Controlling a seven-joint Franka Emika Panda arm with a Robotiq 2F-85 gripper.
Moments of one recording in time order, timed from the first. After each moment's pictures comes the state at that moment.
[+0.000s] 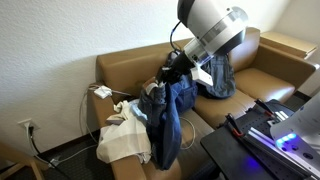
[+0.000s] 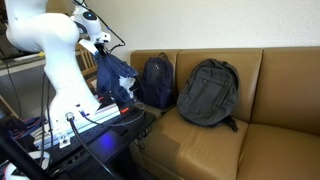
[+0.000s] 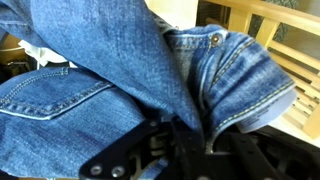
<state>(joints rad) 0.45 0.12 0.45 -2.39 1.93 3.01 -1.08</state>
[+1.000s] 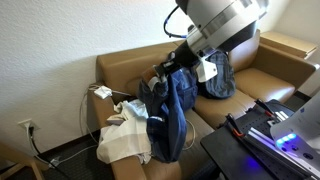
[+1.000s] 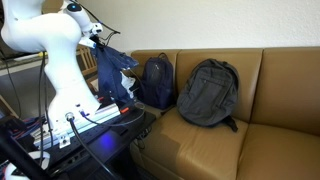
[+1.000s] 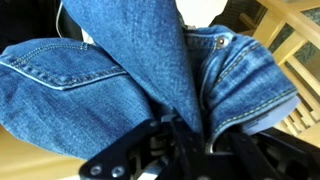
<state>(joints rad) 0.64 0.06 0.39 -2.34 2.03 3.29 -1.39</state>
